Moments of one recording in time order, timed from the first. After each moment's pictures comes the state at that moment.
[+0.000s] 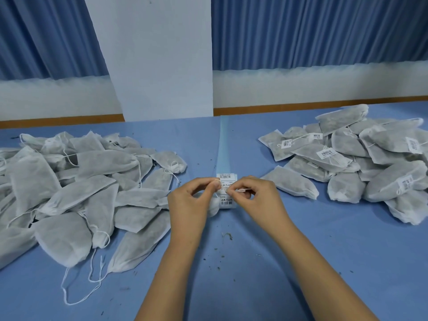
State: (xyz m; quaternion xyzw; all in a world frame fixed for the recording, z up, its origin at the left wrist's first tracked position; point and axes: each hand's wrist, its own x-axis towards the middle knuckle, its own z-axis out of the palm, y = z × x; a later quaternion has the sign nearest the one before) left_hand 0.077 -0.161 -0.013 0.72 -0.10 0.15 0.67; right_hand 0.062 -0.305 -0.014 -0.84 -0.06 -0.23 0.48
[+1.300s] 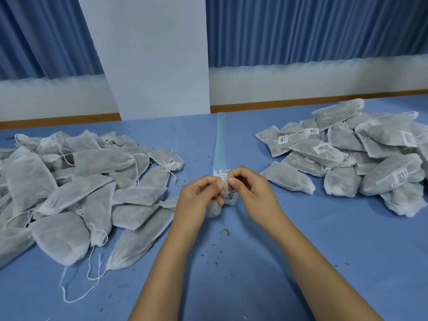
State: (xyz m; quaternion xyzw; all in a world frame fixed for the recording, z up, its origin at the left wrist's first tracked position) left_hand 0.076 -0.161 -0.010 0.68 -0.15 -0.05 0.72; right_hand 0.058 -0.300 -0.009 -0.79 -0.09 -0.19 0.58
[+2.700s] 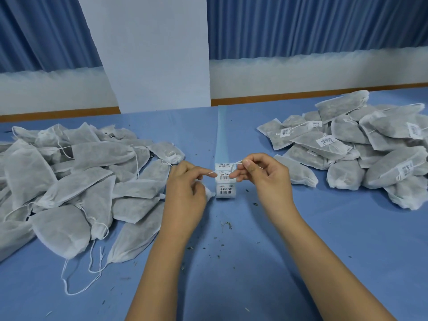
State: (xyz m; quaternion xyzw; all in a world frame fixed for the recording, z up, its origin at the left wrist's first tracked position) left_hand 0.078 -0.145 -0.012 0.83 -0.17 0.18 0.50; right_hand 0.059 -0.304 -0.005 -0.62 -0.02 -0.24 0.74
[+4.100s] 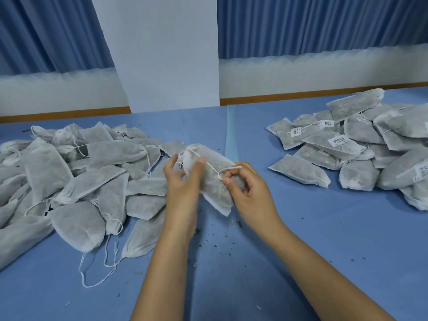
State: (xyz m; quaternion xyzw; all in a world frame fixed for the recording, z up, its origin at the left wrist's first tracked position) left_hand 0.078 -0.138 -0.002 0.63 0.02 0.04 0.77; right_hand 0.051 -0.262 -0.018 -0.76 -0.08 -0.22 0.61
